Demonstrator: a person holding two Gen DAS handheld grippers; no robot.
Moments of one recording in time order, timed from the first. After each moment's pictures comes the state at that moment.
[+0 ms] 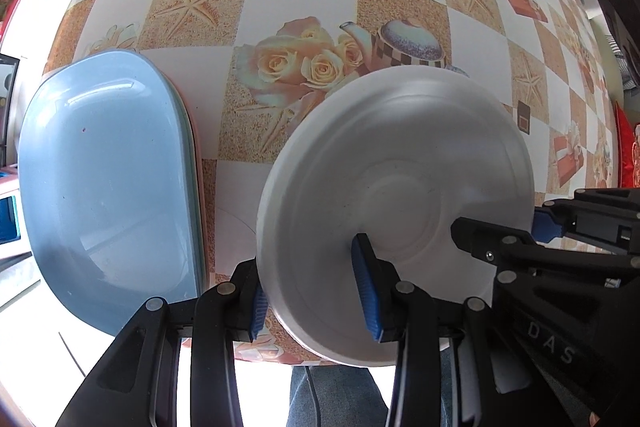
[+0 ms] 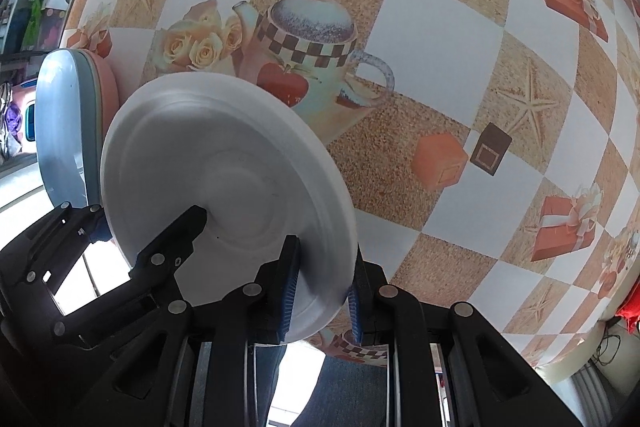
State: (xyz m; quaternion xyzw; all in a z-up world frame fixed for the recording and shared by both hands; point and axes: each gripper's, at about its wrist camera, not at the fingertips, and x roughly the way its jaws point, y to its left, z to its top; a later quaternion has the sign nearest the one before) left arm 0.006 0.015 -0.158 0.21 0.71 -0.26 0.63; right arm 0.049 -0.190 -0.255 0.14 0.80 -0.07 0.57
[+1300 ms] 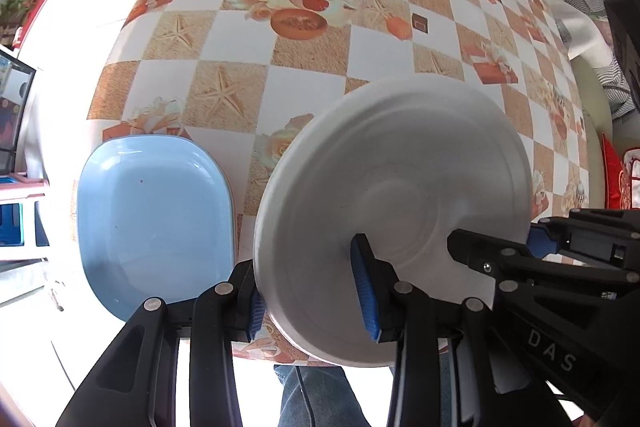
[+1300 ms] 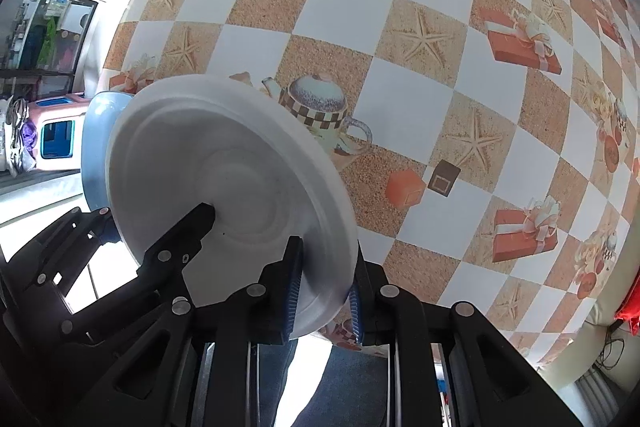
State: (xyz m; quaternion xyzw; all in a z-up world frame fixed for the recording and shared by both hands) left arm 0.012 0.018 -0.086 0.18 0.66 -0.26 0.68; right arm 0.071 -0.186 -0.189 0.15 0.76 -0.09 0.63
